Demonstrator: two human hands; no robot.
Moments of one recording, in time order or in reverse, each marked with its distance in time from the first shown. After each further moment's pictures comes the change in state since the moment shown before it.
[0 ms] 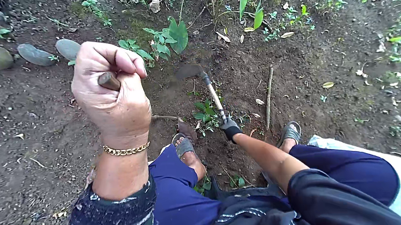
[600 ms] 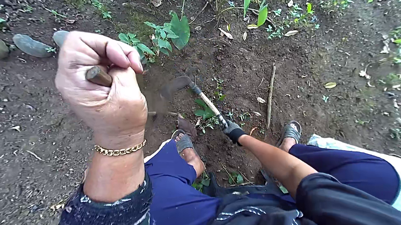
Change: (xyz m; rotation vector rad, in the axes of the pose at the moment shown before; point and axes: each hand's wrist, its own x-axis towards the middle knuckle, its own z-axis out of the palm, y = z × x) left_hand -0.009 0.005 -0.013 0.041 -0.041 -0.048; right_hand -0.008 0.025 0.004 -0.159 -0.151 -0.077
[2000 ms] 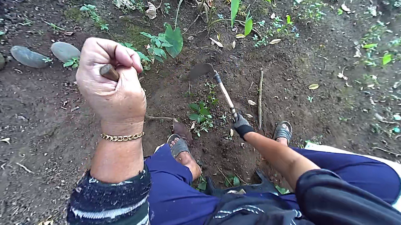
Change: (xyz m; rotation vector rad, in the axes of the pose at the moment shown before) left_hand 0.007 -0.005 0.006 -0.041 0.053 0.071; right_hand -0.020 0.030 -0.048 0.067 0.280 0.181
